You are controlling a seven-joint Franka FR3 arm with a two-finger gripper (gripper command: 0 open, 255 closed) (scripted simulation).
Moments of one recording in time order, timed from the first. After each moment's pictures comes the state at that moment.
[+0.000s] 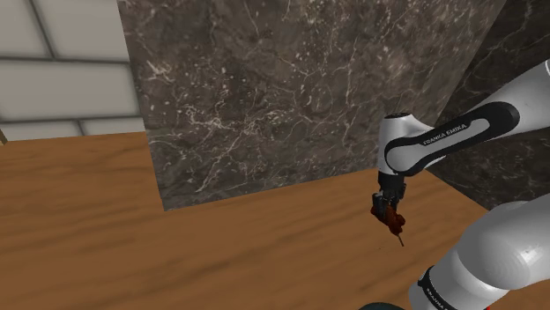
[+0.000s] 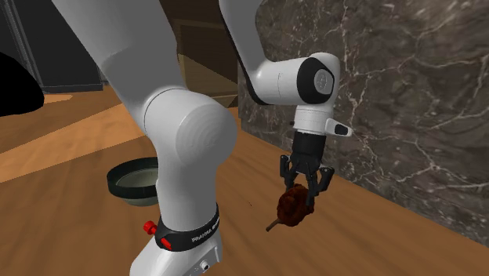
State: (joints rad) arm -0.20 -0.38 -0.25 -2.90 -0.35 2.24 0.03
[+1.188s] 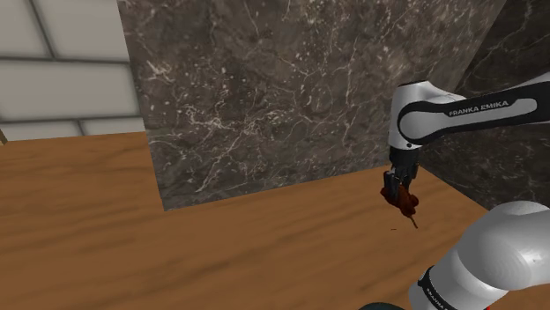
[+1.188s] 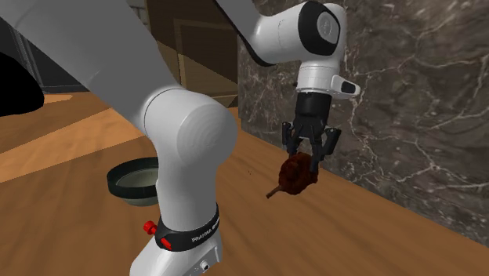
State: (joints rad) arm -0.19 -0.62 -0.21 -2.80 -0.30 1.90 -0.01
